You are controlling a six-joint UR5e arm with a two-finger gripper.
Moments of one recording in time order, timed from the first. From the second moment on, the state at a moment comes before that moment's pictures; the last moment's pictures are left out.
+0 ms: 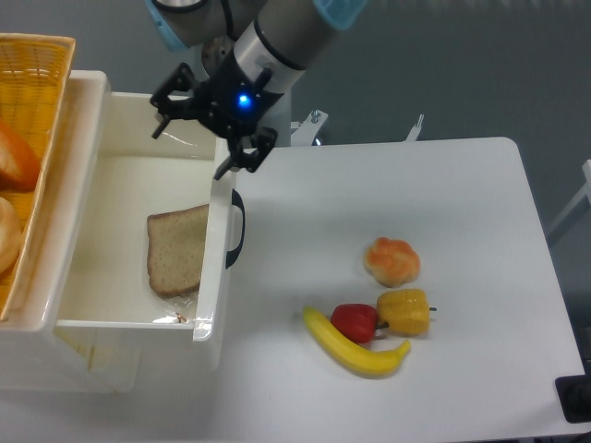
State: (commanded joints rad) arm 2.55 -1.60 -1.52 -1.70 0.95 0.81
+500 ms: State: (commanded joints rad) arm 2.63 -1.60 -1.52 -1.57 1.16 0.90
